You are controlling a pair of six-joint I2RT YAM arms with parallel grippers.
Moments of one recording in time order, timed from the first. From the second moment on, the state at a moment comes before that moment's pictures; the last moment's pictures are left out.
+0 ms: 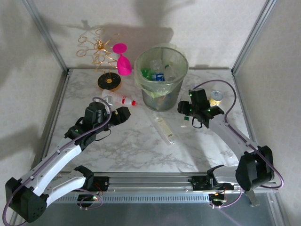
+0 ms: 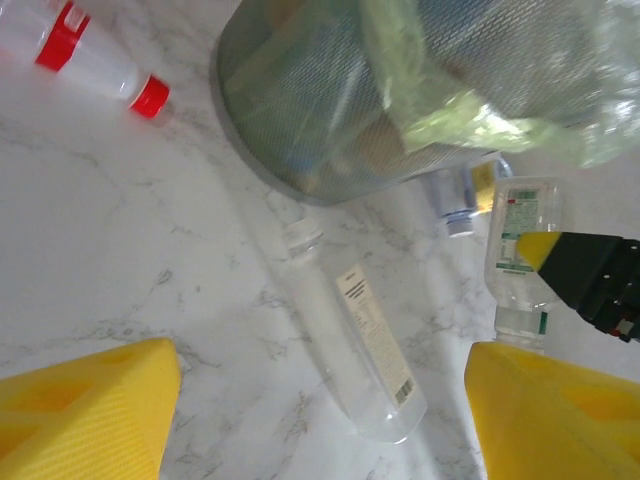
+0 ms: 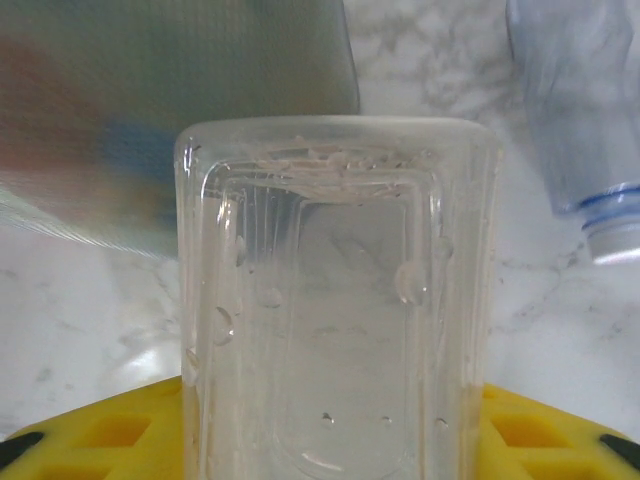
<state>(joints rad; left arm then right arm) -0.47 0.93 0.79 -0.36 0.12 -0.80 0.41 1.28 1.00 -0.50 0.05 0.43</state>
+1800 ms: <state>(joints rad) -0.44 1.03 1.00 -0.37 0.17 -0.72 0.46 2.01 2.09 -0.71 0.13 0.25</state>
